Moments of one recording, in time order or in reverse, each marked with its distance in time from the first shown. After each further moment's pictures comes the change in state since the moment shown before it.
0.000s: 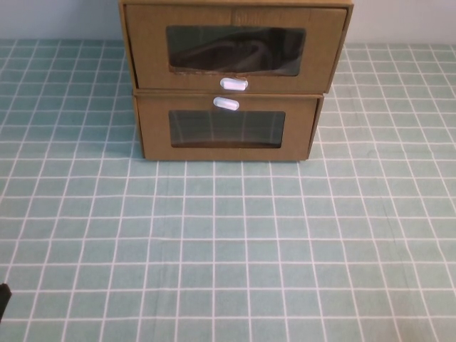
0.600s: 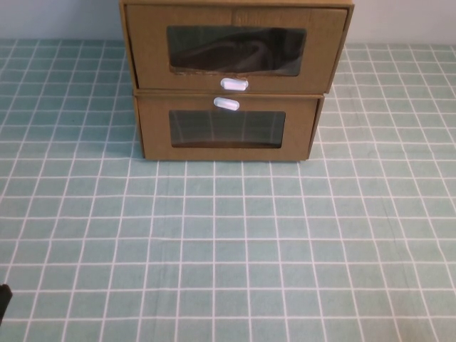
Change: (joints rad) right arm -0.002 0.000 0.000 0.008 0.007 -0.003; left arm 0.000 0.000 0.000 0.000 0.005 0.000
